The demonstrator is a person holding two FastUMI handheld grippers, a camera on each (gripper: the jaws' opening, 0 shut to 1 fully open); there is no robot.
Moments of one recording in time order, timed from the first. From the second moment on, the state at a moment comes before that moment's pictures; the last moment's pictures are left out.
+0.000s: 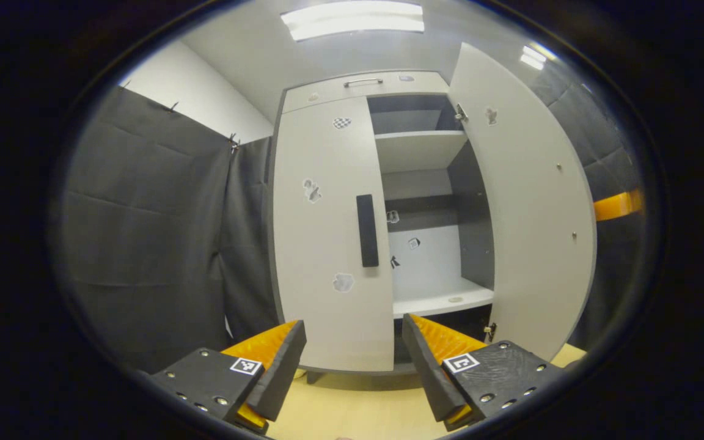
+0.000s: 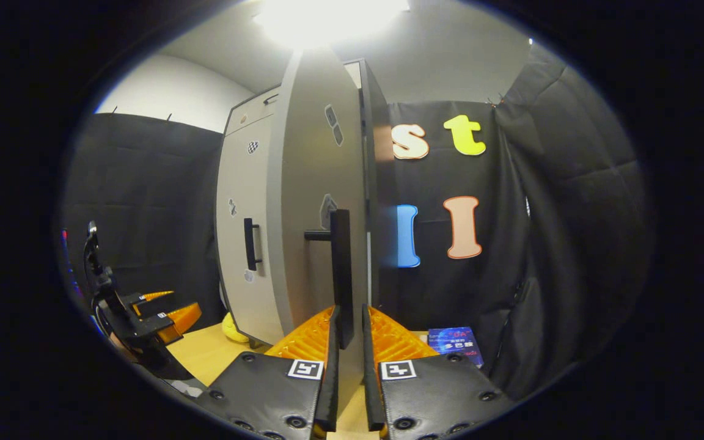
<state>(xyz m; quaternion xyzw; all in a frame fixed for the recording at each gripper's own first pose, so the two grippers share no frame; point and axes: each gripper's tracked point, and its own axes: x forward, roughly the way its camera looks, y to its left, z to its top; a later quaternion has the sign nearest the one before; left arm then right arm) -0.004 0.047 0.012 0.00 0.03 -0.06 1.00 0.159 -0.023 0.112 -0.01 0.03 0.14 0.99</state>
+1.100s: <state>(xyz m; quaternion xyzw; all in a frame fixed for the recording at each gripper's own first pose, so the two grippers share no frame) 0.151 0.026 0.048 -0.04 0.02 -0.09 1.00 0.128 -0.130 0.039 -0.01 0.11 0.00 0.99</state>
